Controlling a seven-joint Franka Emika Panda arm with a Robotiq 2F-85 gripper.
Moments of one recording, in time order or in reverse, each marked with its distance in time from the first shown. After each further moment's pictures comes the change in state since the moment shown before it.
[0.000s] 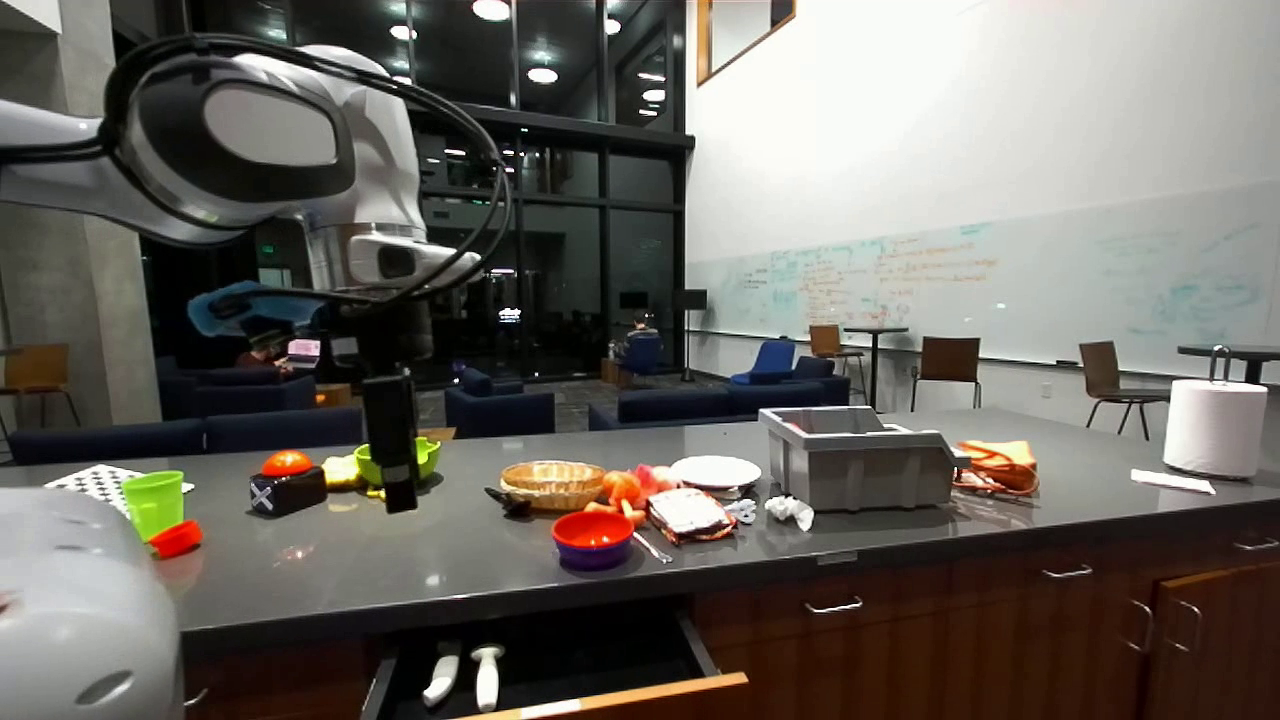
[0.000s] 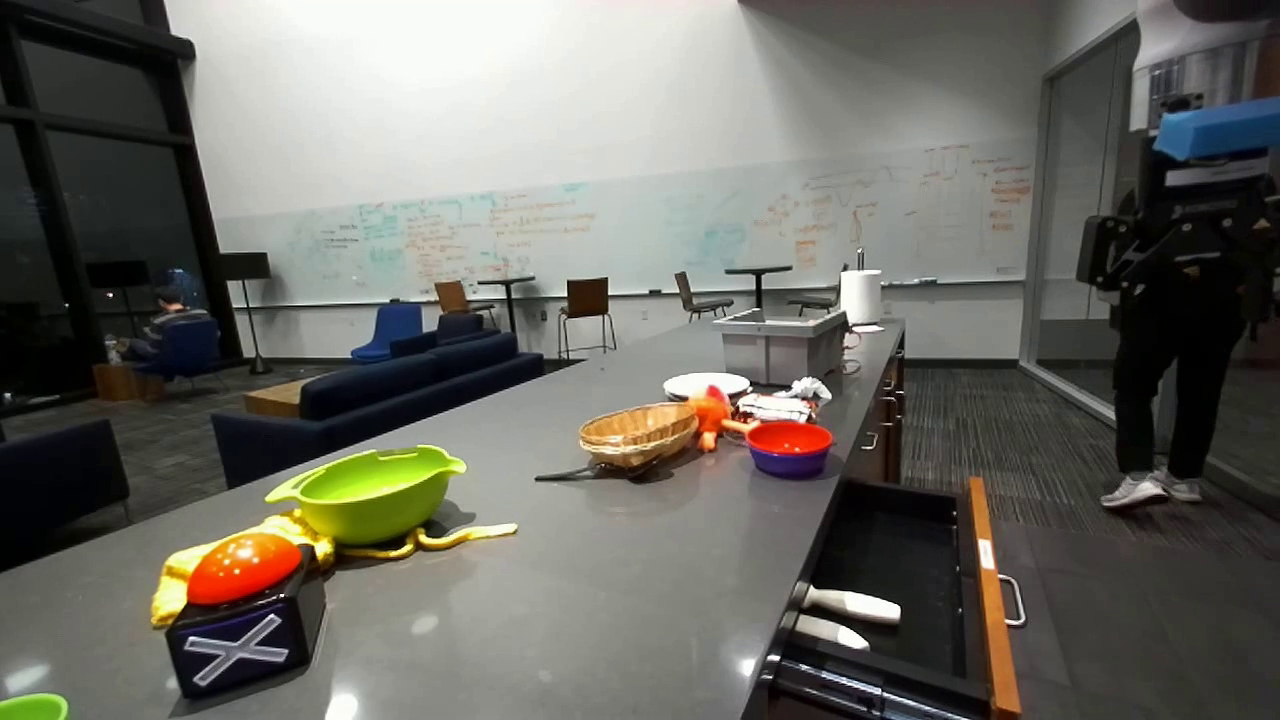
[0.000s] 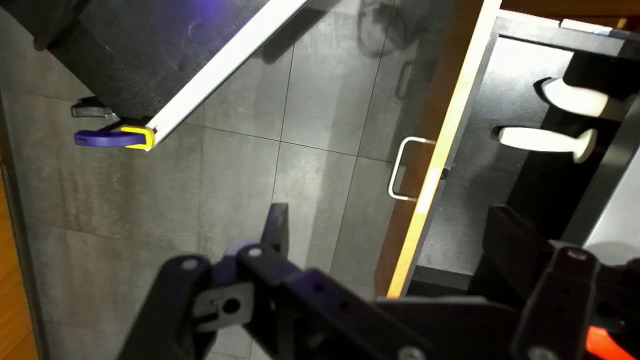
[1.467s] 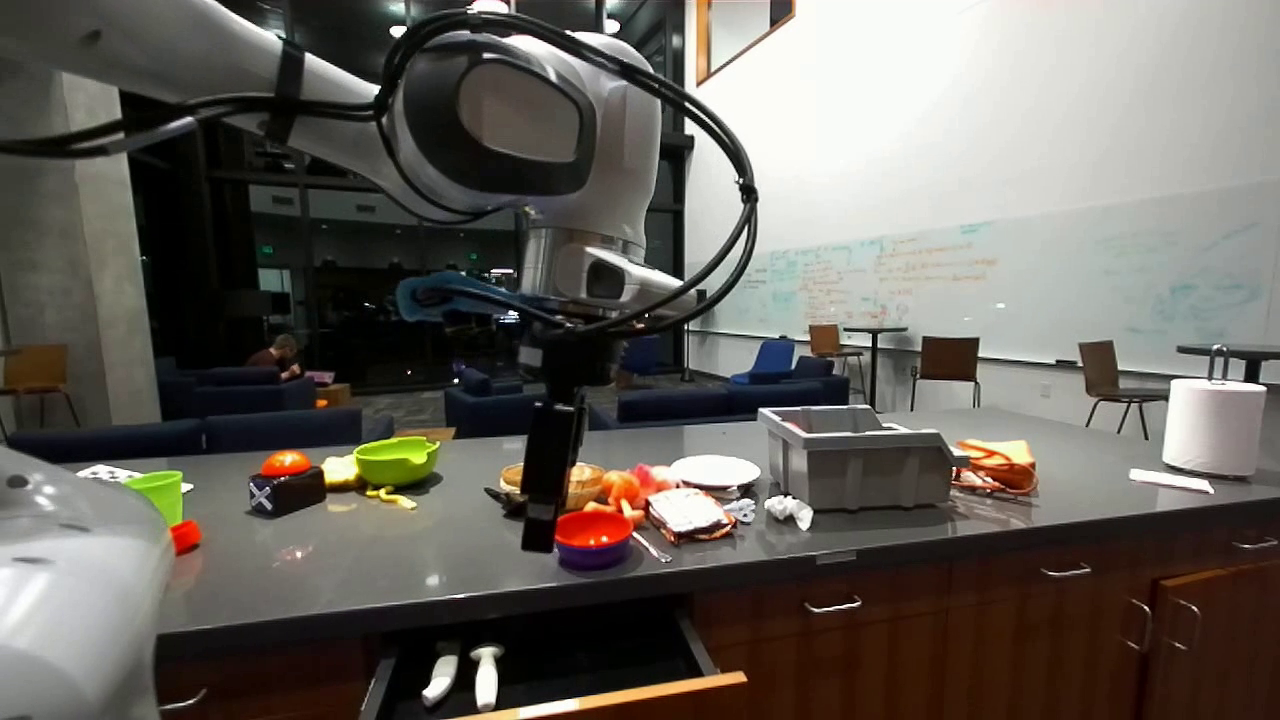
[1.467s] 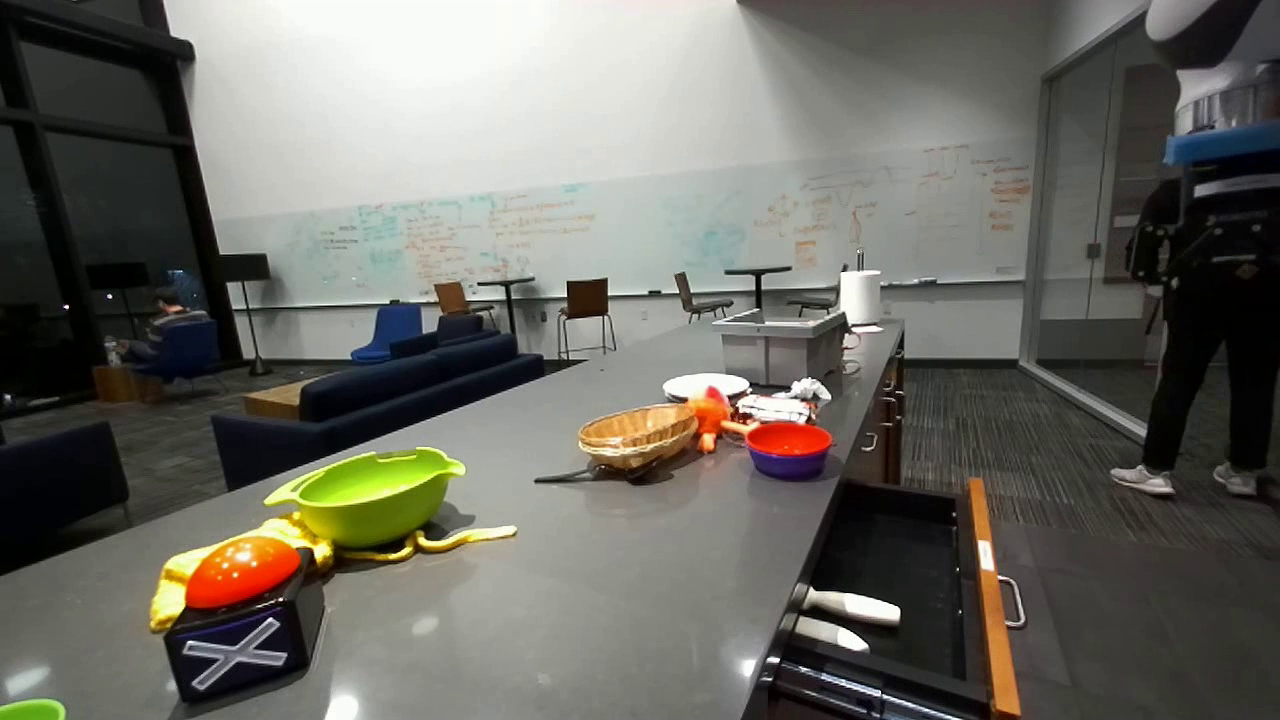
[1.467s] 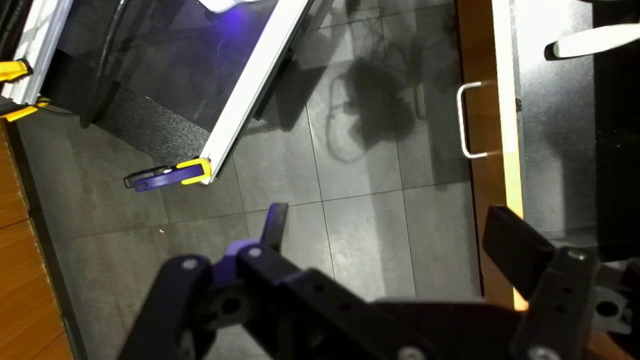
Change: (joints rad) arm -0.220 0.446 -0.279 0.203 -0.106 0.050 -0.011
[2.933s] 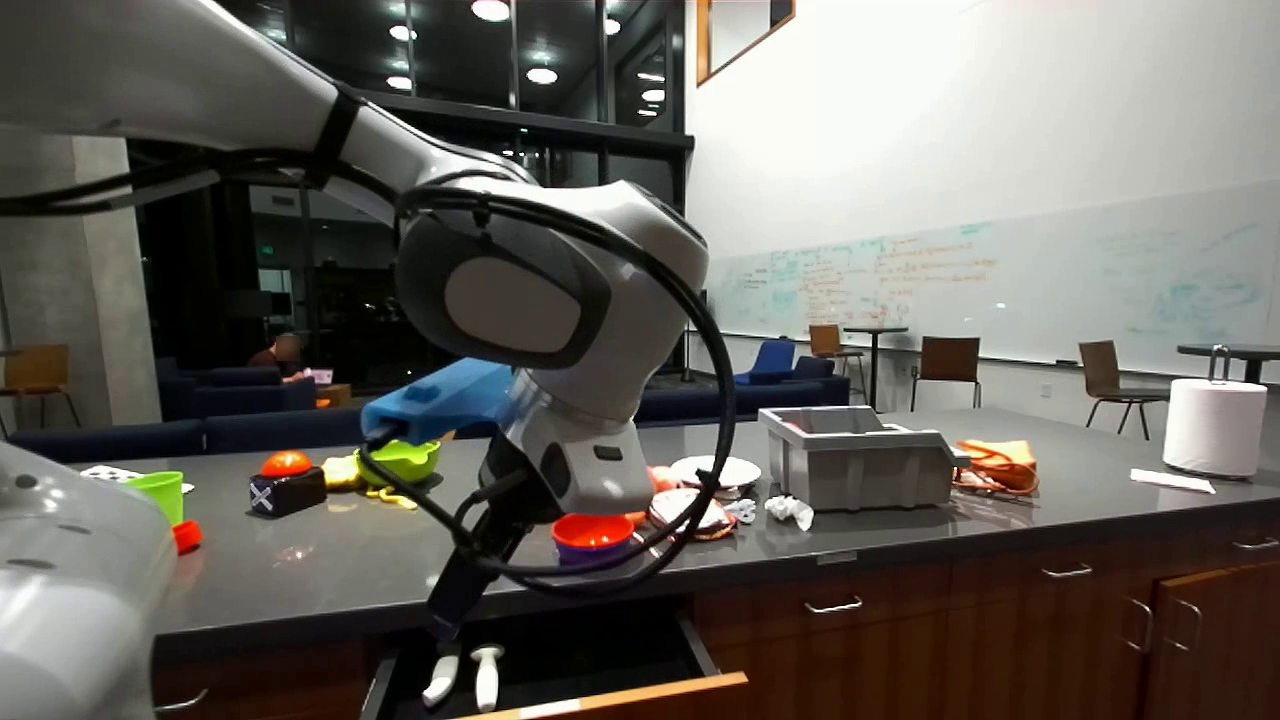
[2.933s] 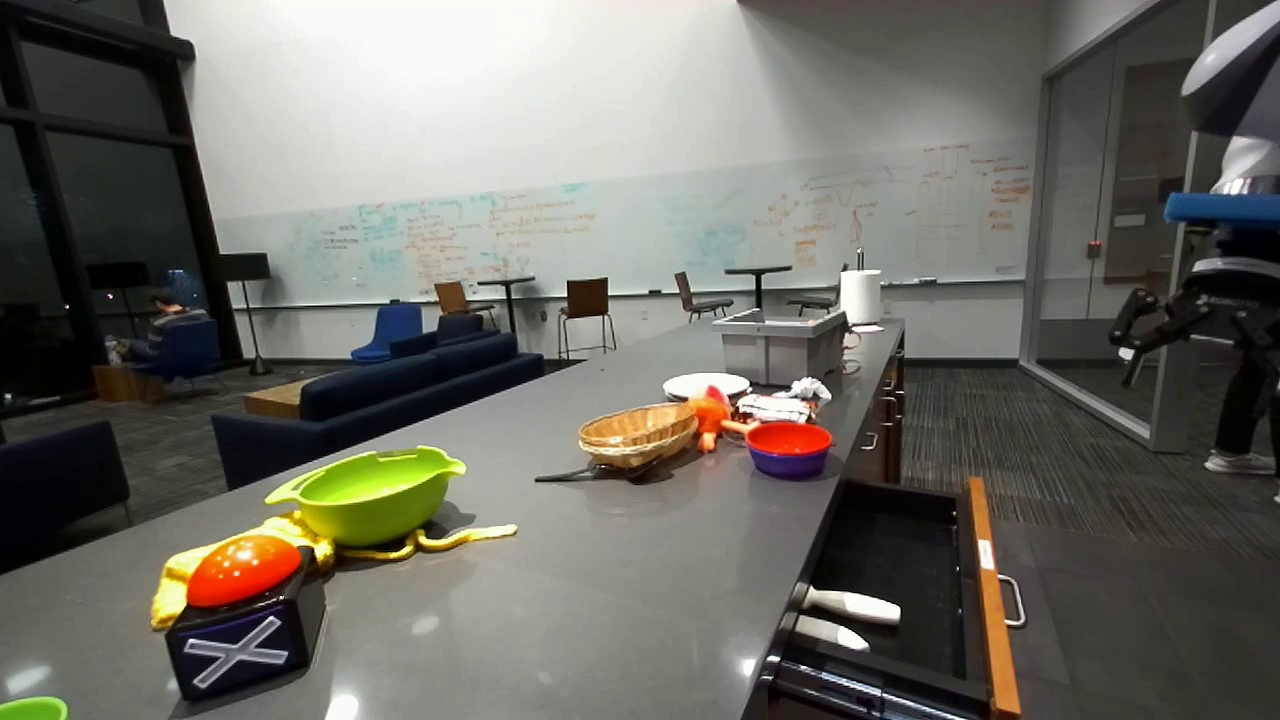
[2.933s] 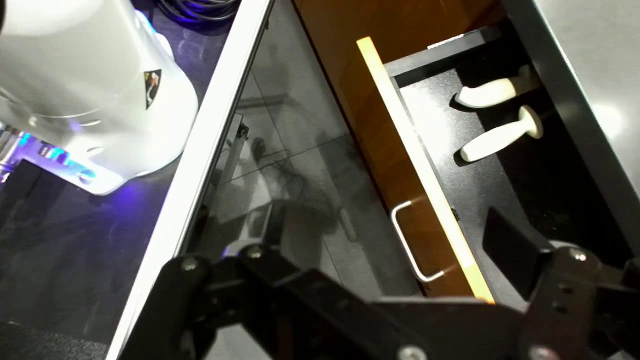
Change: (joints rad) arm -0.023 0.042 -0.129 -0.195 0.308 0.049 0.013
